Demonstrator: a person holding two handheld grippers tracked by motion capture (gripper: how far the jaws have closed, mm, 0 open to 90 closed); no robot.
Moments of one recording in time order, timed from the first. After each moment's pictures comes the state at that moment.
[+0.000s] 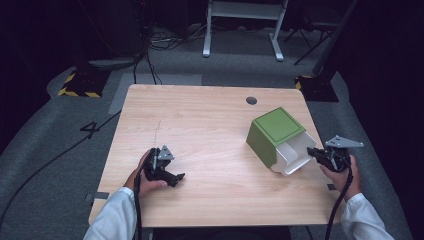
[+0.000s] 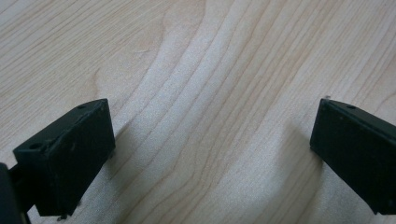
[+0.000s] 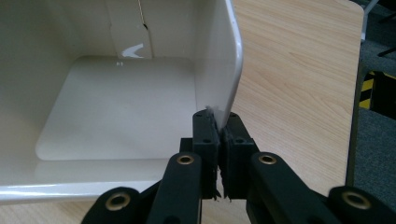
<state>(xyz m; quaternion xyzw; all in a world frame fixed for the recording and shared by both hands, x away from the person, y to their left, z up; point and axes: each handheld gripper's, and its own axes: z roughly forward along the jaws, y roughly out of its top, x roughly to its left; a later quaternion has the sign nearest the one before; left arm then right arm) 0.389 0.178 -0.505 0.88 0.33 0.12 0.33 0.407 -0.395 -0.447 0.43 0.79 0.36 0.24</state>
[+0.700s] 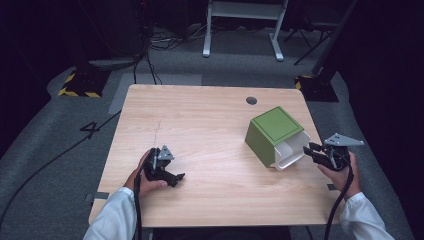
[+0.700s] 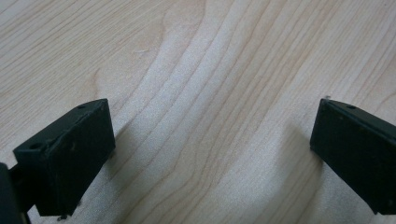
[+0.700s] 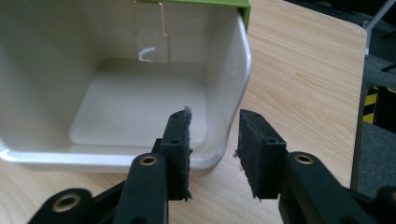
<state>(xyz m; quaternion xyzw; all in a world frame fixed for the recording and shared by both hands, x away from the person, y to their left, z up) 0.389 0.178 -0.505 0.88 0.33 0.12 0.33 0.403 -0.385 -0.432 0.41 0.79 0.38 0.25</state>
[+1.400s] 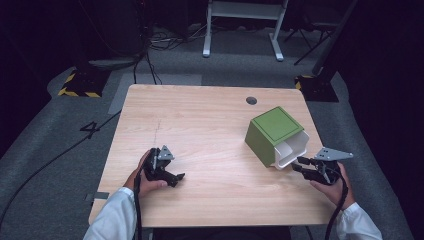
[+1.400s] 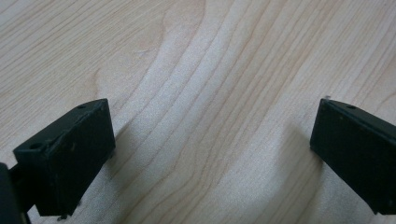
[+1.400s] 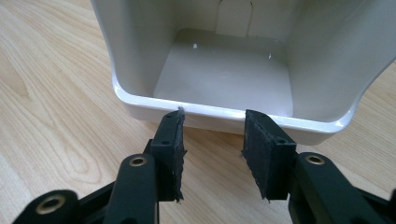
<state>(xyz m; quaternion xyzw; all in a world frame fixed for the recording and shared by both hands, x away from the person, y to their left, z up) 0.389 0.178 -0.505 0.88 0.33 0.12 0.33 0.374 -0.360 -0.454 0.36 0.83 0.39 0.19</state>
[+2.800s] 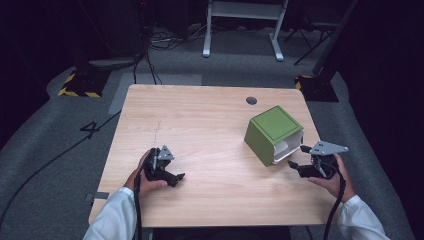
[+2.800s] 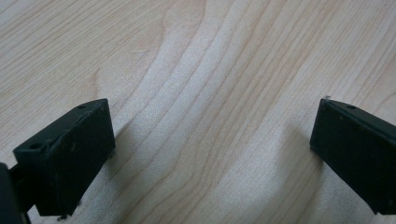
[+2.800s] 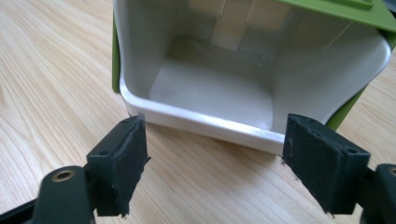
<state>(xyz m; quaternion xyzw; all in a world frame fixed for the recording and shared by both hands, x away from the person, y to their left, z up) 0.389 0.178 -0.505 0.88 0.33 0.12 0.33 0.386 -0.346 -0.436 0.31 0.85 0.37 0.23</state>
